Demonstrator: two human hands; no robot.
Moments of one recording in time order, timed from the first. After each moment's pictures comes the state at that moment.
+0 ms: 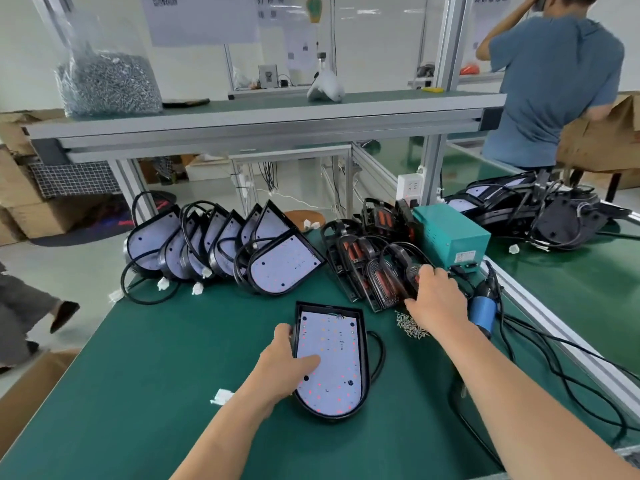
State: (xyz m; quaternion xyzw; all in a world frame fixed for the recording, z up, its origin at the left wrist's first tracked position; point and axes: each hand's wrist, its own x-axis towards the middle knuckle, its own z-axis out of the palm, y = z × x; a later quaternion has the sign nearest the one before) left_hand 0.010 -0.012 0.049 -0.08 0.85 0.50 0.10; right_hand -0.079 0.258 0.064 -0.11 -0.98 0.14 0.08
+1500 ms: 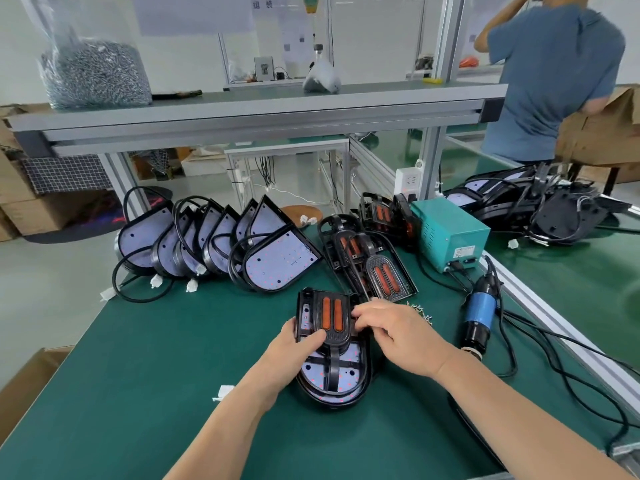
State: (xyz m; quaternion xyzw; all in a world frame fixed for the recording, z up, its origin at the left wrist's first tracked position) left_hand -0.007 -0.003 0.038 -0.06 0.79 0.59 0.13; right_hand -0.036 0.233 0.044 0.33 -0.90 0.27 0.12
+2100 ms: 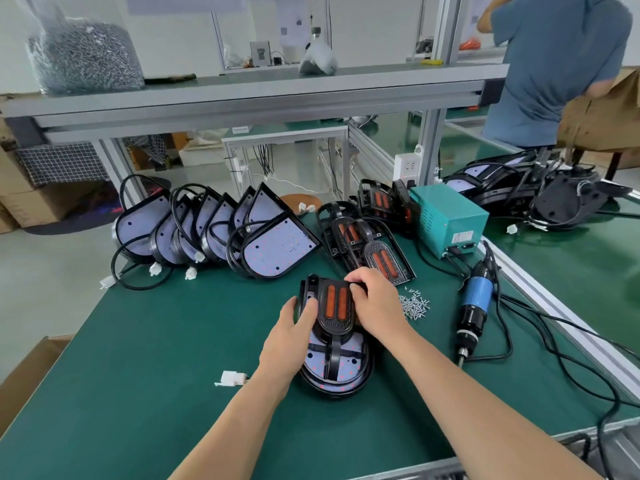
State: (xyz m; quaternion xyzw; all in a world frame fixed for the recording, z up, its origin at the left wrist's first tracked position) left_hand 0.002 0.015 0.040 -0.13 0.80 0.58 0.04; right_hand -0.055 0.180 0.038 0.04 -0.88 0.45 0.13
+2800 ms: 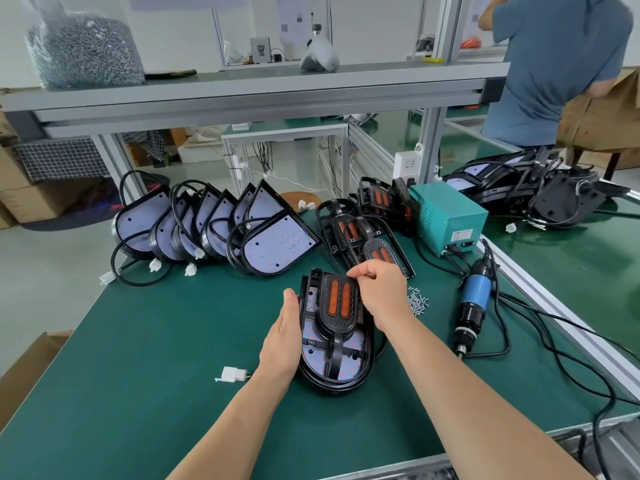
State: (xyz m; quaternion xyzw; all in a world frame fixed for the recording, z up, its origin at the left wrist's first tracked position) left_hand 0.003 0.016 0.034 -0.15 0.77 0.61 0.06; right_hand -0.063 0.177 0.052 -0.09 -0.81 0.57 0.12
